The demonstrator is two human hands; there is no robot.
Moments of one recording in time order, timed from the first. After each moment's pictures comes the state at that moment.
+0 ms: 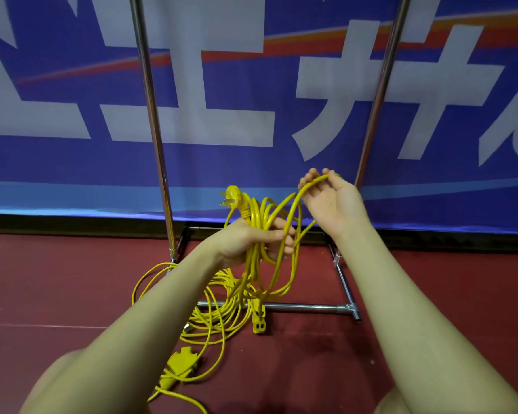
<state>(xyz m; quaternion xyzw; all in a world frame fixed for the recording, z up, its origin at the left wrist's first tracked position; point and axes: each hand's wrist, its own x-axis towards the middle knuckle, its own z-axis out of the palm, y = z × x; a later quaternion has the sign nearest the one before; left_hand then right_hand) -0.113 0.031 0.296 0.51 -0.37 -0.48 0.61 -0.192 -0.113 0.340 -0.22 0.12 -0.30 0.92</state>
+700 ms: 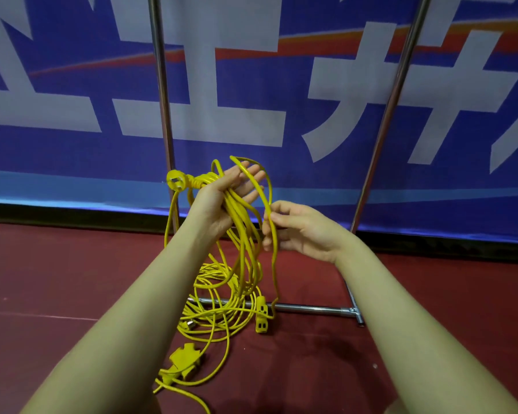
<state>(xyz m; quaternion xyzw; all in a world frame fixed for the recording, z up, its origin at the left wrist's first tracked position) -0.076 0.044 0.330 0.33 -0.17 -0.34 0.87 -0.190 -0.074 0.317 -0.67 0.06 0.01 0.74</state>
